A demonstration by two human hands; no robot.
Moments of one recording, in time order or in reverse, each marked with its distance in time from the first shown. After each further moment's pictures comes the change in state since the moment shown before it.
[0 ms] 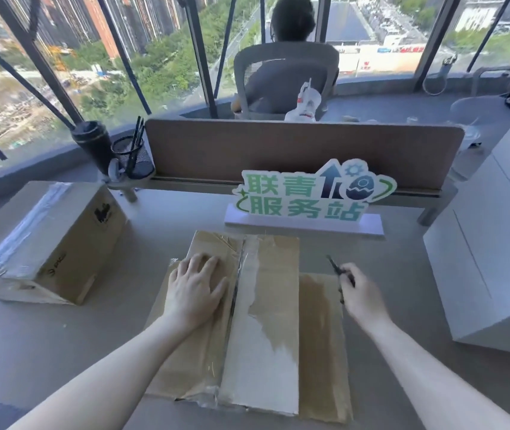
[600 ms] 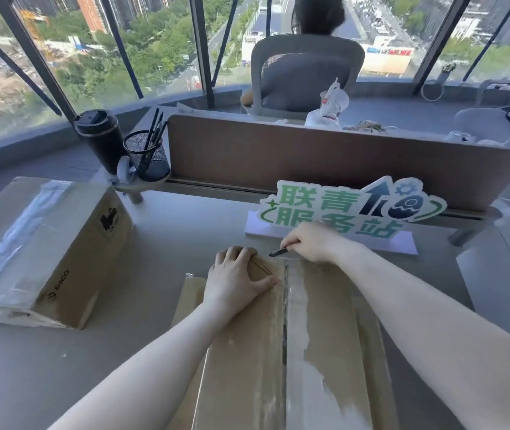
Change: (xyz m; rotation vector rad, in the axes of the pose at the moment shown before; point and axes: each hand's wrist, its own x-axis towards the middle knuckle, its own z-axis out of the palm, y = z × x) left_hand 0.097 -0.029 0.013 -0.307 -0.048 0.067; right_hand 0.119 -0.196 0.087 -0.734 -0.499 -0.373
